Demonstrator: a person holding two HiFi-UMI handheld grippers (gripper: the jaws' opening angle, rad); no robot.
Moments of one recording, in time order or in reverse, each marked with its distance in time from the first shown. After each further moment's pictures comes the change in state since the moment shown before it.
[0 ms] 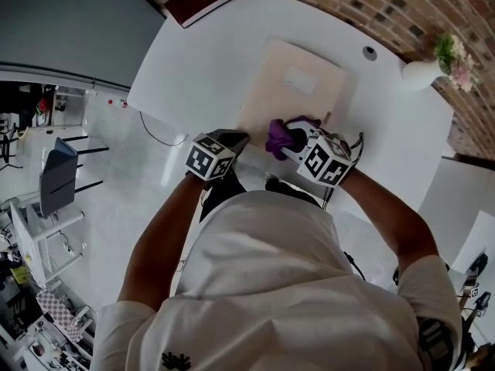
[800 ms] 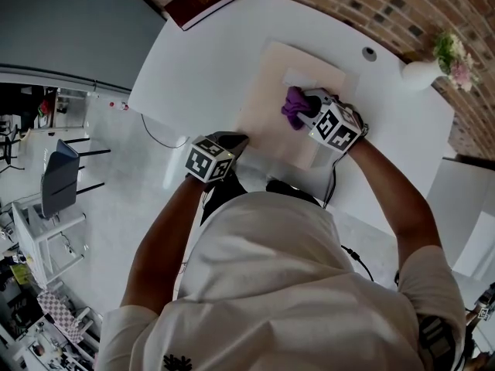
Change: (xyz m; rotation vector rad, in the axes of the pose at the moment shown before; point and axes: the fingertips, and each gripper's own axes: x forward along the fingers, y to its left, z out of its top) left arm 0.002 0.000 0.000 -0.013 -0.005 0.008; right arm -0.004 -0.107 -0.039 -0.051 0.070 -0.172
